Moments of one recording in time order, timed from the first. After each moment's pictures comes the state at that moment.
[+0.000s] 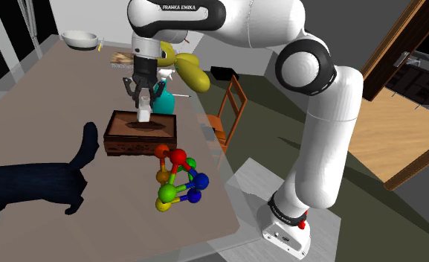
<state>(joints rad) 0.13 0.35 0.06 -1.50 0.24 1.67 0.58</state>
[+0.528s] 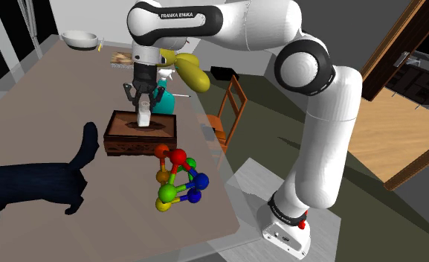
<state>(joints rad) 0.13 0.35 0.06 -1.54 0.24 1.72 0.57</state>
